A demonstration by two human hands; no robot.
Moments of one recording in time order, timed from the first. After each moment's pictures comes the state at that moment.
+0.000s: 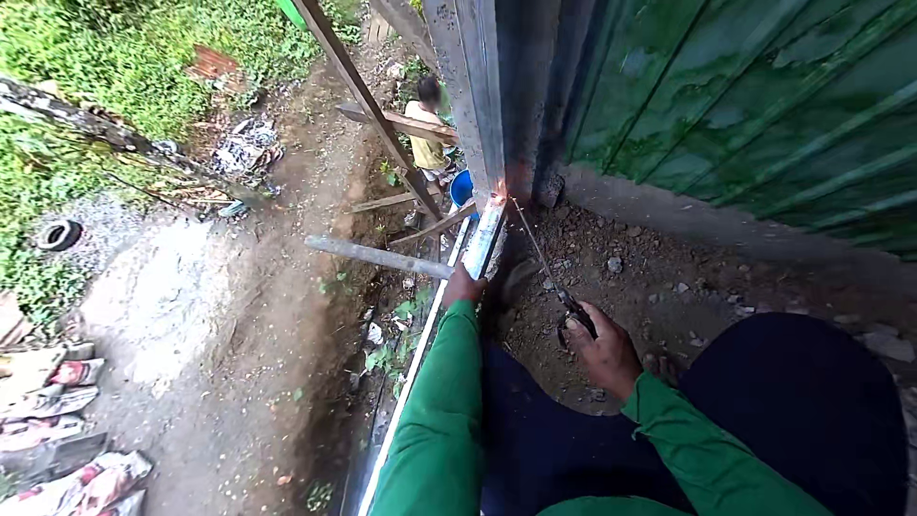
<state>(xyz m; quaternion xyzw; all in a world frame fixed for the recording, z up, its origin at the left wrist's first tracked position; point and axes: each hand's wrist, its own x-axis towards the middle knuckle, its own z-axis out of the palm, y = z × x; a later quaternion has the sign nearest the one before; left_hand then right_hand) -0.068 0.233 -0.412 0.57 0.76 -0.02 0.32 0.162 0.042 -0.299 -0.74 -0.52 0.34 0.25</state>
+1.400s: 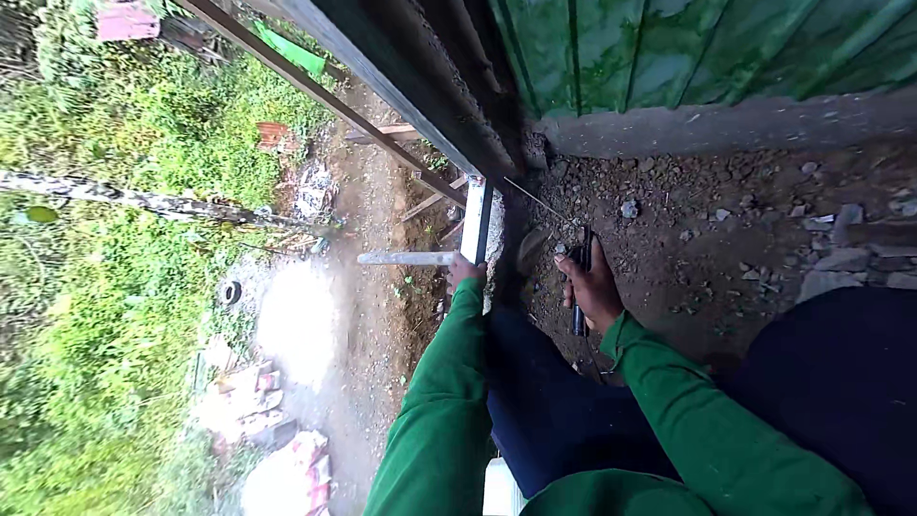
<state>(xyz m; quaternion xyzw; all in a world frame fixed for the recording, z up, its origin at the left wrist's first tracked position) -0.035 0.221 -0.402 0.54 0.81 -0.08 0.22 0.179 0.067 -0.327 -0.61 -0.09 0.59 0.52</state>
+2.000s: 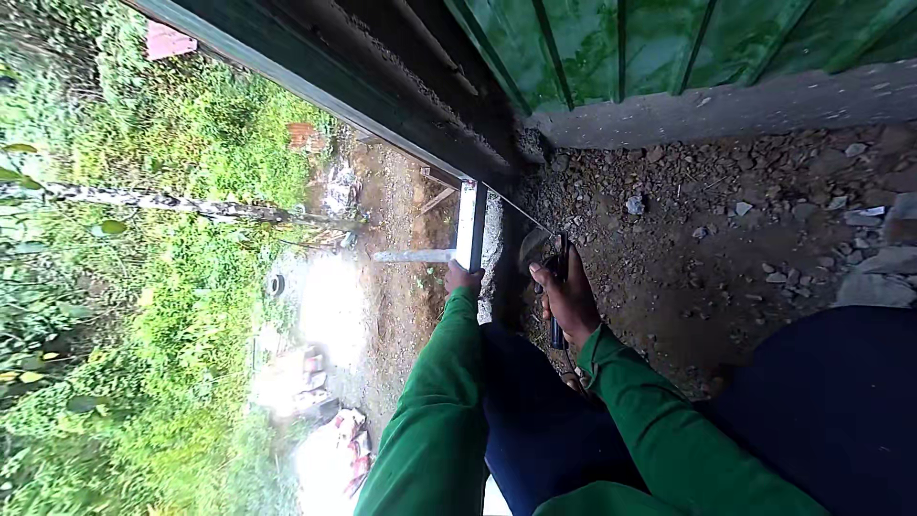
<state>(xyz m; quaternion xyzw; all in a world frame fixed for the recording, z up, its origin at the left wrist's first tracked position) -0.039 0.222 -0.417 0.53 0.82 -0.09 0.21 0.178 0.075 -0.338 -0.57 -0.08 0.64 0.51</state>
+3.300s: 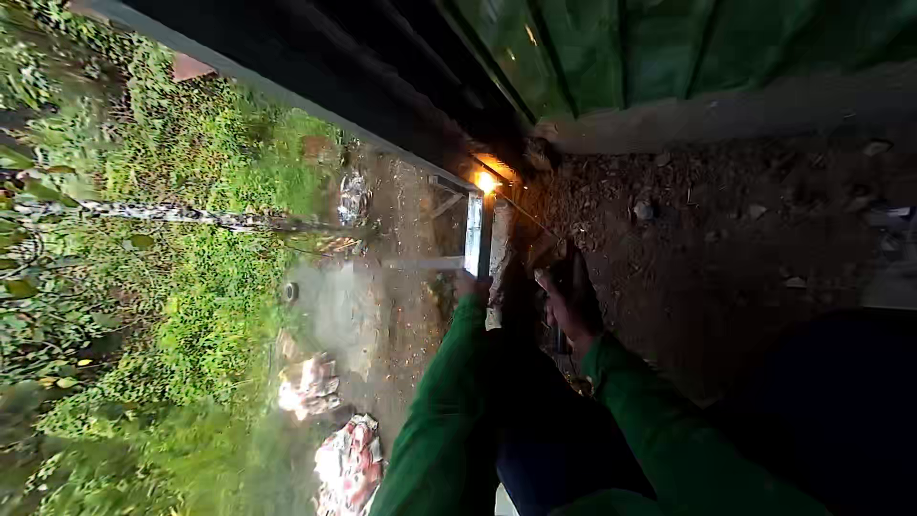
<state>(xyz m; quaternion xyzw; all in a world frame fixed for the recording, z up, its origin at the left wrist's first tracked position) -0.045 0.215 -0.428 0.58 0.79 -0.07 0.18 0.176 0.083 -0.339 -0.60 -0.12 0.61 0.51</state>
